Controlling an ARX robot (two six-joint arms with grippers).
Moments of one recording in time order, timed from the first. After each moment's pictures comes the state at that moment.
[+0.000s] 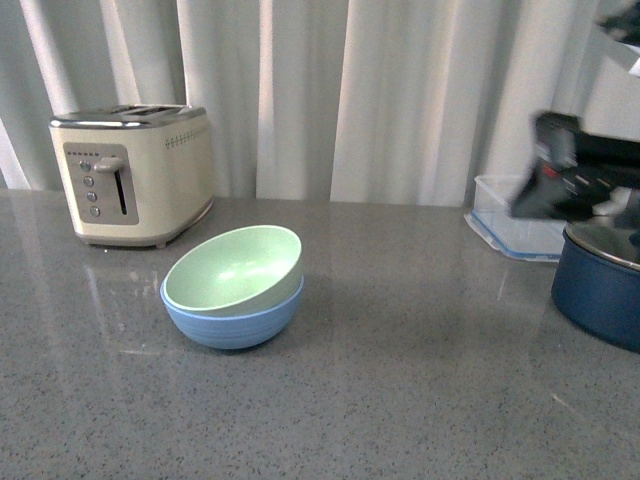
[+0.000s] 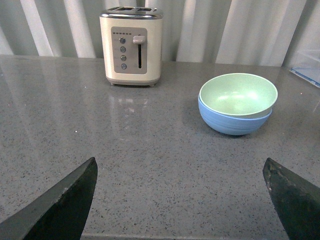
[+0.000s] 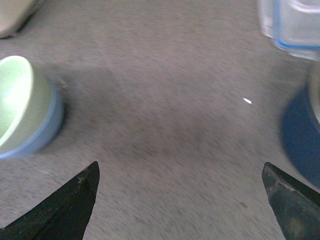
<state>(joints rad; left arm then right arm) 0.00 0.00 0.02 0.00 0.00 0.00 0.17 1.41 0.98 -0.15 -0.07 0.11</state>
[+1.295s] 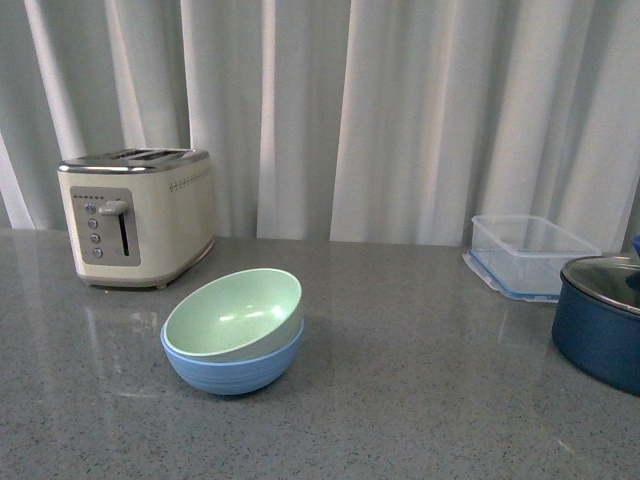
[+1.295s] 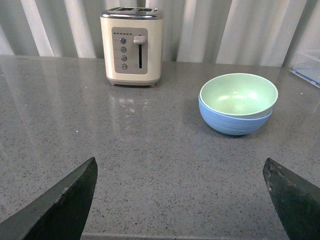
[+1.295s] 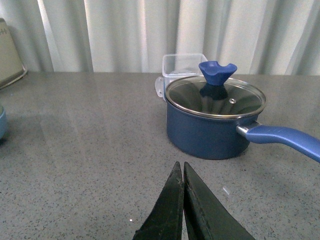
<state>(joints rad) 0.00 0.00 0.02 0.00 0.00 0.00 0.00 0.67 0.03 0.63 0.00 0.00</state>
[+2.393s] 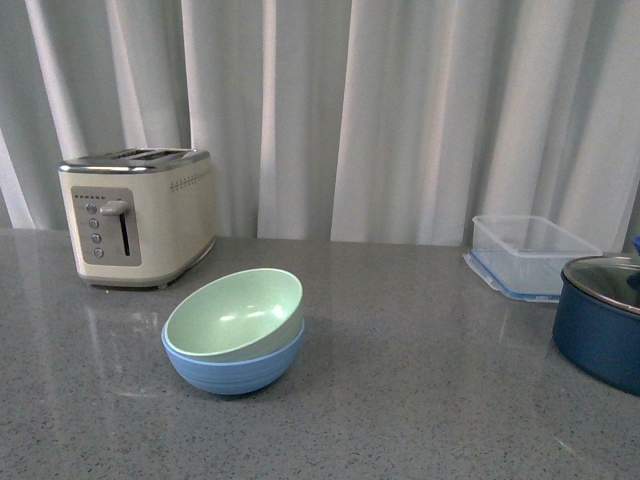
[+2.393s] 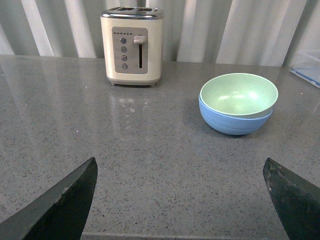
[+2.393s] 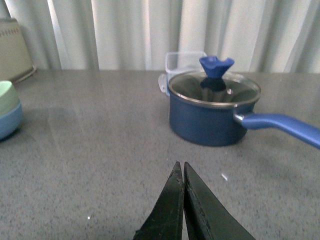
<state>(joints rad) 0.00 0.00 0.02 0.00 0.00 0.00 0.00 0.10 0.01 0.08 0.00 0.00</state>
